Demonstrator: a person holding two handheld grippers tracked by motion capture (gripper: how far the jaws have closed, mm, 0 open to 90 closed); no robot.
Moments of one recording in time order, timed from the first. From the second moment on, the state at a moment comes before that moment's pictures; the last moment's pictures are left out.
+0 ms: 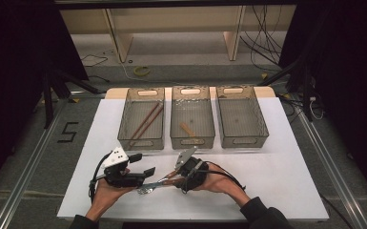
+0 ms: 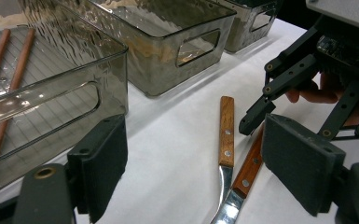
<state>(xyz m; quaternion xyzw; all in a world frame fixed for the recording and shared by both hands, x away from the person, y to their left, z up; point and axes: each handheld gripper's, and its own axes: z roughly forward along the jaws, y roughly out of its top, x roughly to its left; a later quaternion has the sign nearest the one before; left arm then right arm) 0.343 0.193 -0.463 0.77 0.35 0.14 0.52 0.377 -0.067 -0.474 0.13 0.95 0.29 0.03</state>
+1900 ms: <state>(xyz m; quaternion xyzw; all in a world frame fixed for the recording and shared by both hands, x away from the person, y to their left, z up) 0.341 0.197 -0.460 0.76 0.35 0.15 0.53 0.376 -0.072 -0.468 0.15 0.95 0.26 0.00</state>
